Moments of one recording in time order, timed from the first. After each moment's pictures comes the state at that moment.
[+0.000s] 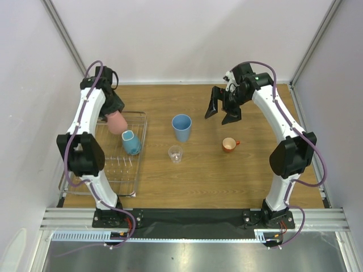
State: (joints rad) left arm 0.02 1.82 1.79 -1.13 -0.30 -0.63; right arm 0.31 1.85 1.92 -1.20 -0.51 0.39
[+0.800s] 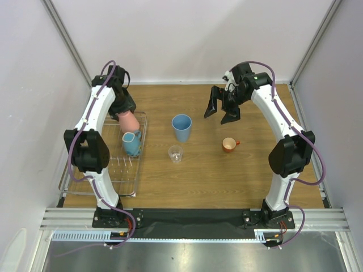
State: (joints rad) left arm -0.07 1.90 1.86 -1.16 -0.20 -0.60; right arm 0.31 1.88 1.94 -1.19 -0.52 0.39
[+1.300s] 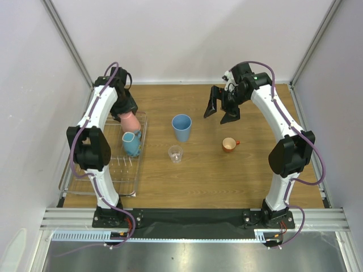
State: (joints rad) left arm -0.07 1.95 1.86 -1.14 -0.19 -0.57; right arm 0.32 1.88 1.94 -1.18 -0.52 0.39
